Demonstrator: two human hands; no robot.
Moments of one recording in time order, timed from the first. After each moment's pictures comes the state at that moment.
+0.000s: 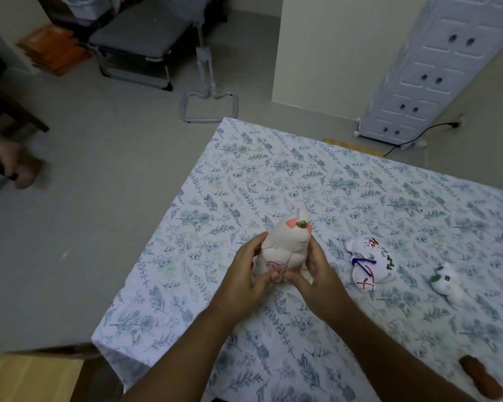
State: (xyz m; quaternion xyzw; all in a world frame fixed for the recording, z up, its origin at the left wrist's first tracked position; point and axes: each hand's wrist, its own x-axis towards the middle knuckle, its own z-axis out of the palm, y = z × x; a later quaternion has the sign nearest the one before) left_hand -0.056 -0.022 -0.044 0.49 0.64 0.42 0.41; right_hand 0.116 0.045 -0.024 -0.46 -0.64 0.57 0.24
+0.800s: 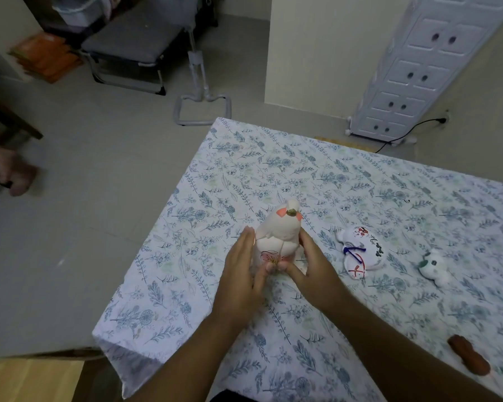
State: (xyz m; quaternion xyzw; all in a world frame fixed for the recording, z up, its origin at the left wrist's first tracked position) left_hand -0.034 -0.040 -0.041 0.53 0.71 0.38 0.28; right_hand 0.123 0.036 -0.011 -0.44 -0.68 0.53 0.24
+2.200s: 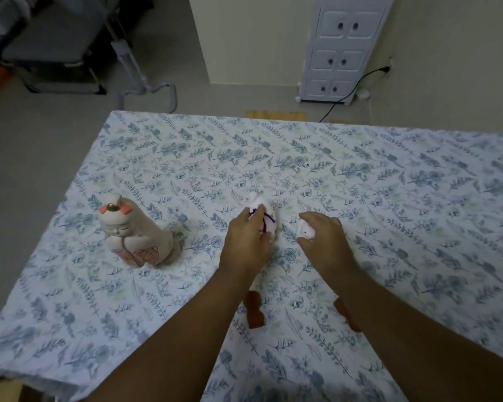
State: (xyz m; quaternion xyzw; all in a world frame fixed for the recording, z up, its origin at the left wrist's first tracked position) left_hand 0.208 0.095 -0.063 0.62 0.72 0.22 0.22; right_hand 0.389 0.128 -0.083 -0.63 -0.69 0.30 0.19
